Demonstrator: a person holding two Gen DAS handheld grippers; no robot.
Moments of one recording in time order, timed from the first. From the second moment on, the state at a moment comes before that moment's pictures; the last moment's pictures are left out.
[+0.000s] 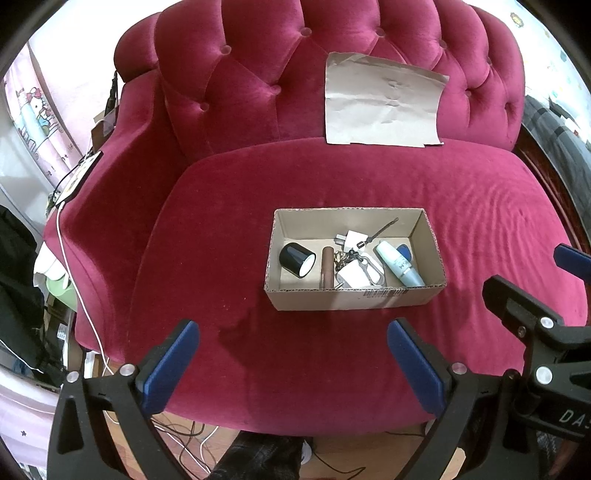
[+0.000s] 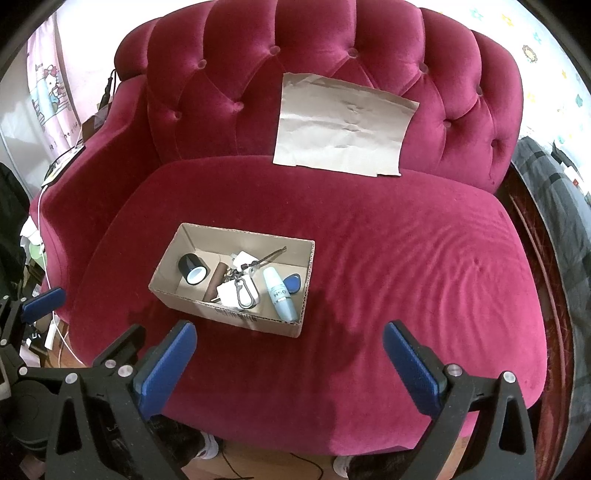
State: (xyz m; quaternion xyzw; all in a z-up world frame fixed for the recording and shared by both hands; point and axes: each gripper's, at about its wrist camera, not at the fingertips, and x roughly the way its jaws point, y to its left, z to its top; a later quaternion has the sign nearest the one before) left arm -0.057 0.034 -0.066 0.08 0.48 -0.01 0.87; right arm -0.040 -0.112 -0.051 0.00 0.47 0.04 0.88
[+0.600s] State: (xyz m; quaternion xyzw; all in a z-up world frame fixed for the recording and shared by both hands) left arm -0.056 0.032 -0.070 0.08 0.48 -0.01 0.87; right arm -0.039 -0.118 -0.053 0.01 0.47 0.04 0.88
